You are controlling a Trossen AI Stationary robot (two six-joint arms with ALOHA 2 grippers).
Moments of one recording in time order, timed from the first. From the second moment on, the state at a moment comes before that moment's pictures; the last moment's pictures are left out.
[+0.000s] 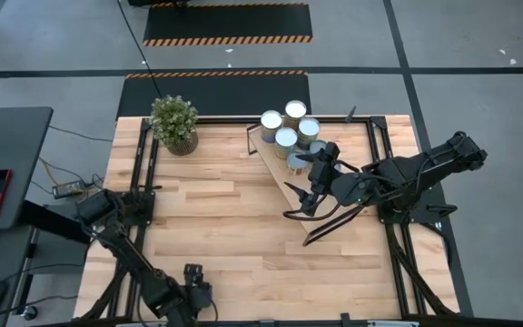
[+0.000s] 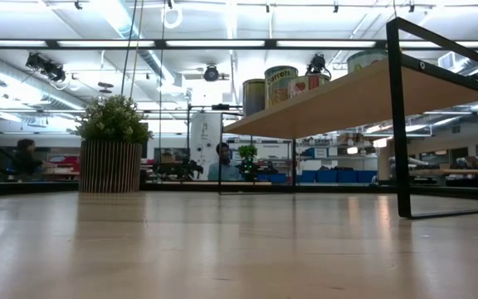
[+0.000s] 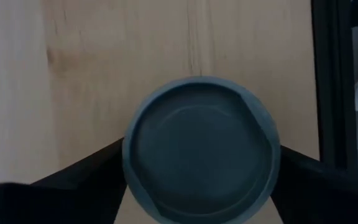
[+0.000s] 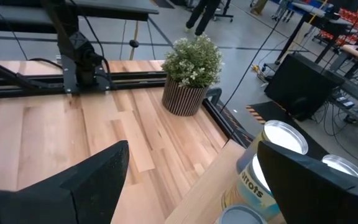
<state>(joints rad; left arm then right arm) -0.97 1.91 1.20 -0.60 -0.27 -0.84 0.37 1.32 1.34 -0.53 0.82 0.16</state>
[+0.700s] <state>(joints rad) -0.42 1.75 1.33 -0.73 -0.09 -0.60 0.19 1.26 1.50 -1.15 0.71 0.52</state>
